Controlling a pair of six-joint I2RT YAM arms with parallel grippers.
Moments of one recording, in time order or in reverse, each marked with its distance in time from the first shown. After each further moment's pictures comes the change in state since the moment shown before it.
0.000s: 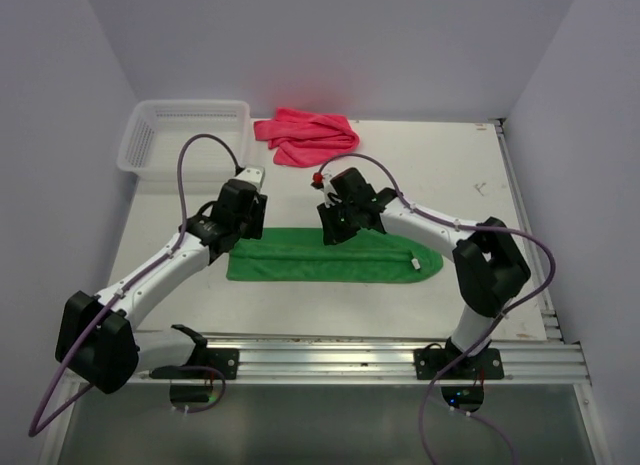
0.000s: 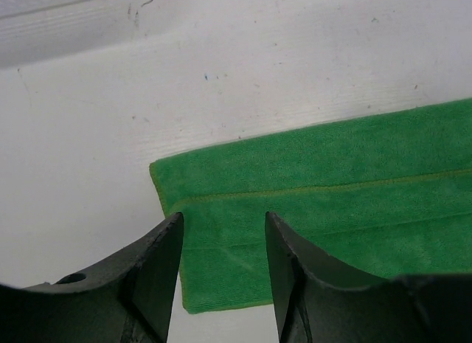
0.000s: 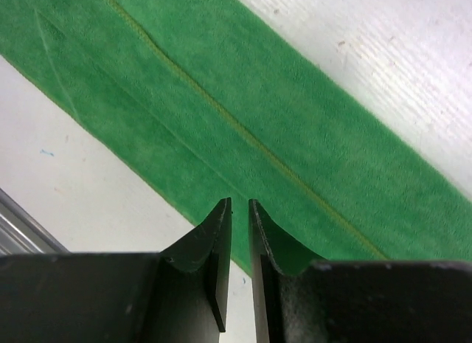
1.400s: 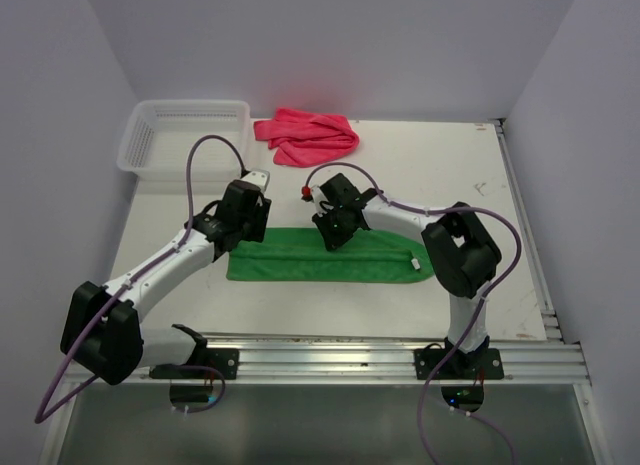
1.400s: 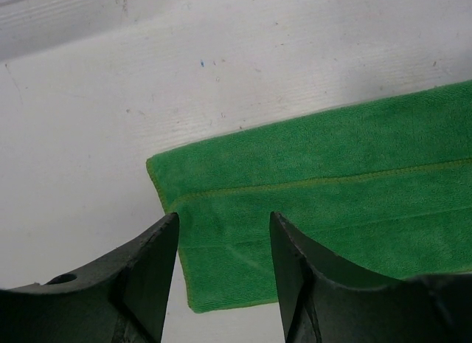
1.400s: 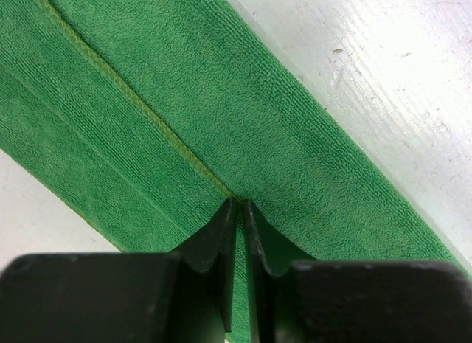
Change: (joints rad) left arm 0.000 0.067 0.000 -0.007 0.013 0.039; right arm 0.003 0.213 0.096 -0.022 0.027 -0.190
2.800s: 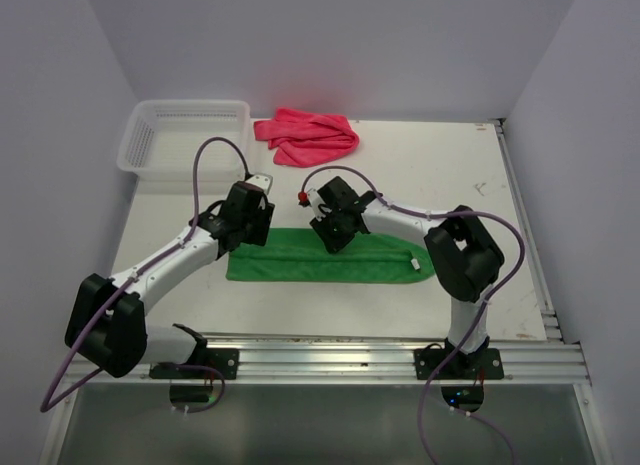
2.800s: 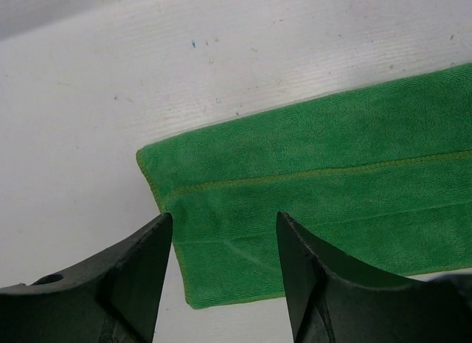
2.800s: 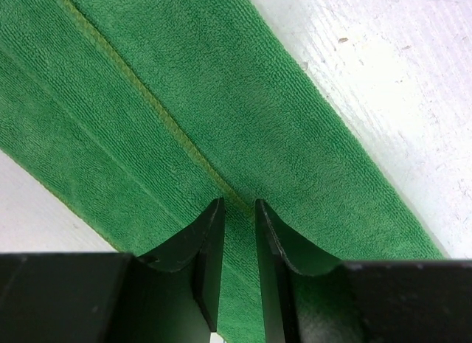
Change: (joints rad) left arm -0.001 0.039 0.000 -0.018 0.012 0.008; right arm 0.029 -0.031 -0.018 -0.018 0.061 -0.073
